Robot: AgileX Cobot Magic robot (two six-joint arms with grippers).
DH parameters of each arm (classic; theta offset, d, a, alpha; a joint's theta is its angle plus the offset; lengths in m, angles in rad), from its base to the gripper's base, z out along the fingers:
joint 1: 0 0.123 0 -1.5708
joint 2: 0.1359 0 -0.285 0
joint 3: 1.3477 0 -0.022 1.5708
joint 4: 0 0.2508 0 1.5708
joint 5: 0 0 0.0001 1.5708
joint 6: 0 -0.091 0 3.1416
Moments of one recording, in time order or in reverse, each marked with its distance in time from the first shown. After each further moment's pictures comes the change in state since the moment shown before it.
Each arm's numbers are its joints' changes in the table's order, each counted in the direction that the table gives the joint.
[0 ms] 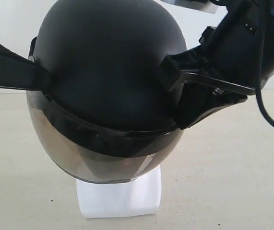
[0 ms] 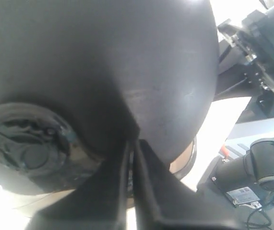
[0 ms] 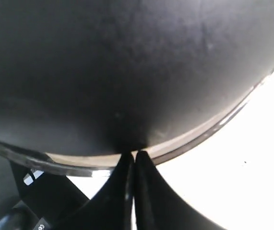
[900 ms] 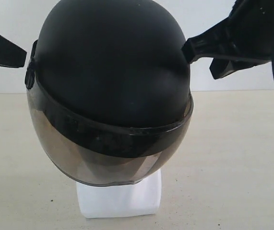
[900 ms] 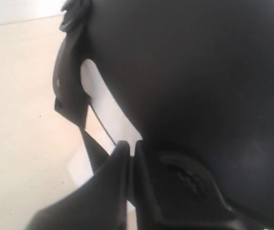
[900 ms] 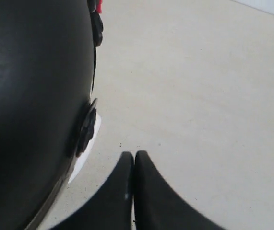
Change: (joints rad) left arm 0.000 0.050 -0.105 0.324 0.155 0.193; right arm -0.005 -0.024 0.023 -0.476 0.230 -0.263
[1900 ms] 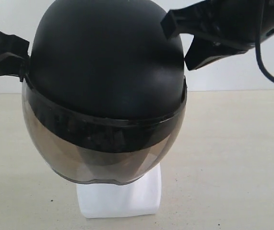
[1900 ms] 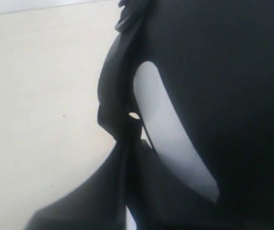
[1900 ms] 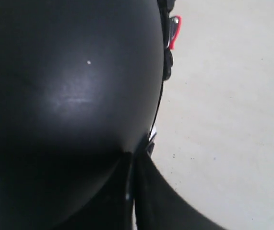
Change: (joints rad) left arm 0.000 0.175 -0.002 0.014 0.124 -0.033; right arm -0.002 0.025 -0.077 0.233 -0.001 0.098
